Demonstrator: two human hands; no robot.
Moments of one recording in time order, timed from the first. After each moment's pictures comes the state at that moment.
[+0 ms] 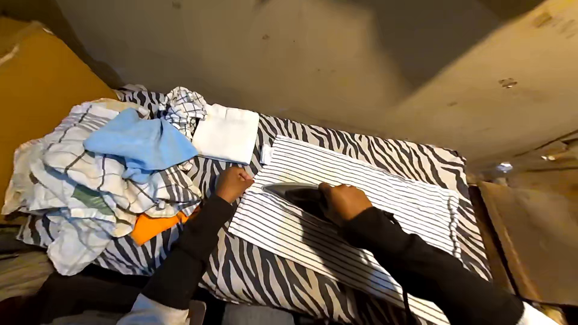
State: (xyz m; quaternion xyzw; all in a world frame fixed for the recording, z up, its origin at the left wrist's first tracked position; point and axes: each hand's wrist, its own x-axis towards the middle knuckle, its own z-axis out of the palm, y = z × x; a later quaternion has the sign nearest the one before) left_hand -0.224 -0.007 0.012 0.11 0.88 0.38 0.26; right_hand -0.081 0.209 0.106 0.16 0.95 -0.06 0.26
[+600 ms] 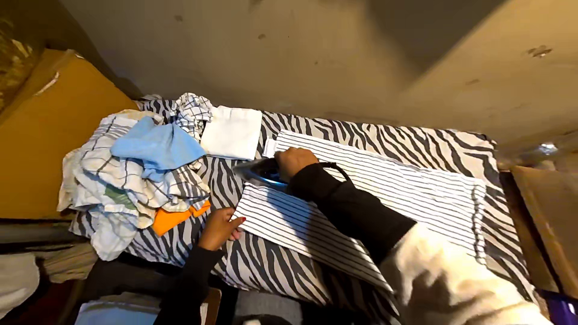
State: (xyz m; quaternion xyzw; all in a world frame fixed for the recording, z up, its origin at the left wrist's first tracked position) left_hand -0.130 -0.072 0.017 -0.02 0.84 0.43 0.33; right_hand -0.164 0.164 0.098 0.04 0.98 -0.11 0.19
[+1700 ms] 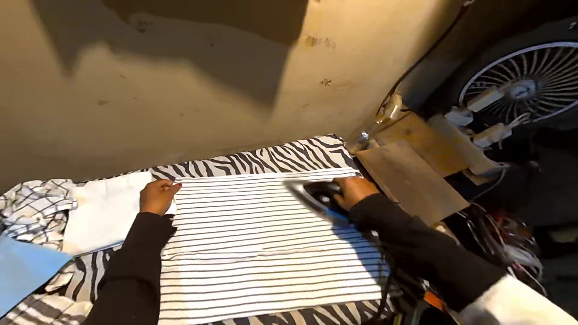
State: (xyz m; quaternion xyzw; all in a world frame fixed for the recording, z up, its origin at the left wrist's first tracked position) left_hand -0.307 0.112 0.028 0.18 0.91 0.35 0.14; right_hand 0.044 0.418 0.101 0.38 0.91 -0.10 0.15
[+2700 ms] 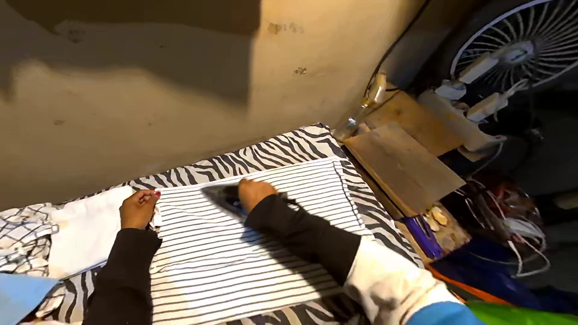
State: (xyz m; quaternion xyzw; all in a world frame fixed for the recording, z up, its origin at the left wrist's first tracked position) left_hand -0.319 0.106 0.004 0.16 0.90 0.39 0.10; right_hand -0.081 0.297 0.111 0.33 0.90 -0.26 0.15
